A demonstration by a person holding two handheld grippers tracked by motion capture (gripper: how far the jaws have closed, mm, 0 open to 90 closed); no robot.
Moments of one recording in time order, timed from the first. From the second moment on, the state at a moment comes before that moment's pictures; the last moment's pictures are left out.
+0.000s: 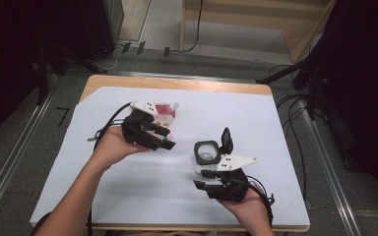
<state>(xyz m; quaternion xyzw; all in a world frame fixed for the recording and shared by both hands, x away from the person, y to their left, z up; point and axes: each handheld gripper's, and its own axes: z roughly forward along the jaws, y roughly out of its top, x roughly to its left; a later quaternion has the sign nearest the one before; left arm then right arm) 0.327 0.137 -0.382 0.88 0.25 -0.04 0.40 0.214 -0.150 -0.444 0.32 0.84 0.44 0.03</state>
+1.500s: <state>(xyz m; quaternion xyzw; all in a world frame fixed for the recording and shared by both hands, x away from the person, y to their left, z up) 0.329 0.226 -0.376 0.85 0.34 0.01 0.40 0.231 -0.120 -0.465 0.30 0.85 0.43 0.00</state>
